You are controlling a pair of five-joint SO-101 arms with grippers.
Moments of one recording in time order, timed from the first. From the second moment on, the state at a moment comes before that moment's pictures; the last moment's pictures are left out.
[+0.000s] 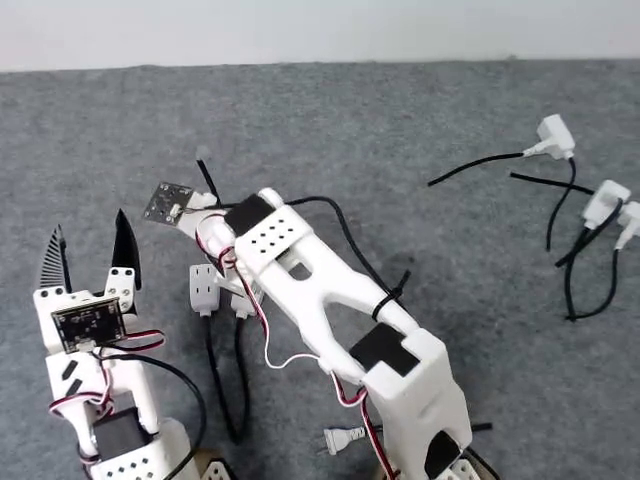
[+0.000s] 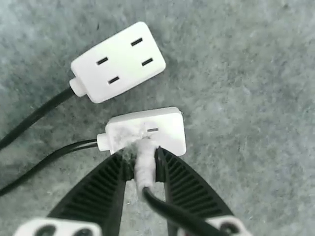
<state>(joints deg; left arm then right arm) -25.0 -101.7 93.9 18.4 -4.0 -45.9 27.3 -17.0 75.3 25.7</state>
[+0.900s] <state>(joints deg) -25.0 -101.7 93.9 18.4 -4.0 -47.4 19.3 -7.6 68.7 28.7</state>
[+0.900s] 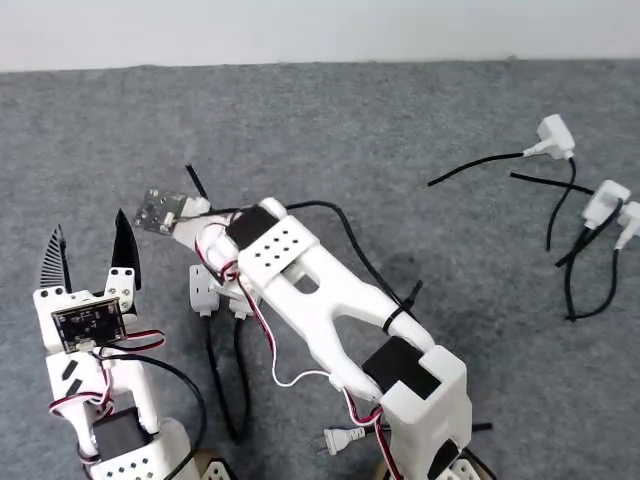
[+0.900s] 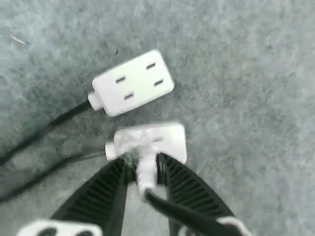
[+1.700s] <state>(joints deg) -25.1 -101.7 93.9 18.4 -4.0 -45.6 15.1 3.9 56.6 31.3</state>
